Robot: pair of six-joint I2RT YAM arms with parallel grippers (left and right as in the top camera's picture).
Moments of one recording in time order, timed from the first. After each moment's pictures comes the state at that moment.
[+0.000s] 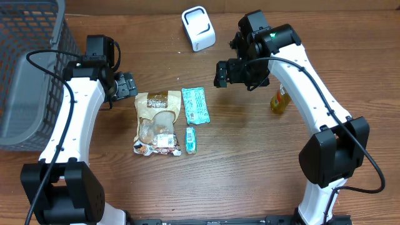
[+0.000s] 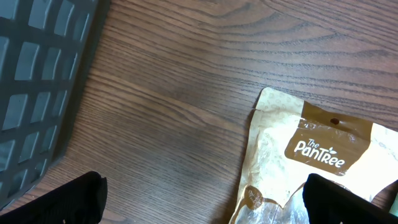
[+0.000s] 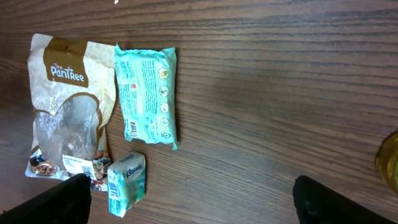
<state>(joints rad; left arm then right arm) 0.01 1.70 1.43 -1.00 -0.19 -0.33 0.35 2.01 1.90 -1.25 -0.26 0.23</state>
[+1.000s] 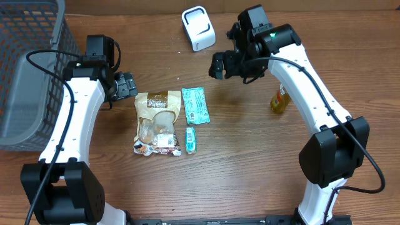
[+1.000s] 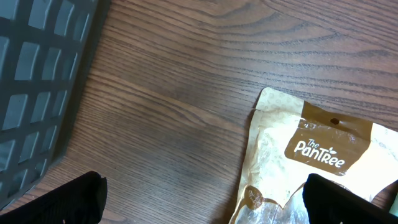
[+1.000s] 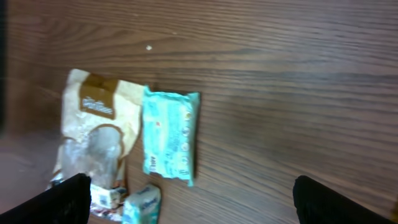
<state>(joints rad) 0.01 1.70 1.43 -1.00 -0.19 -0.33 0.35 2.01 1.90 -1.10 -0.31 0.23</state>
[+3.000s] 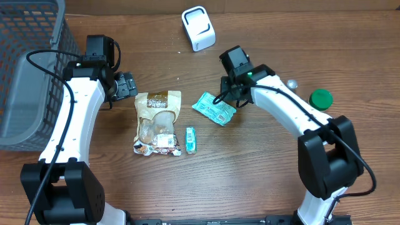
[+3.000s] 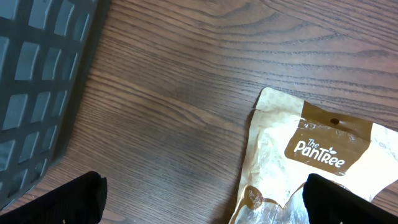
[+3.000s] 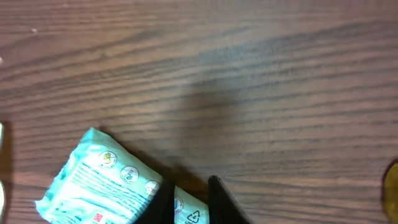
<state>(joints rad) 0.01 1.70 1.43 -1.00 -0.19 -0.33 0.45 1.93 1.44 -0.70 0.11 0.46</state>
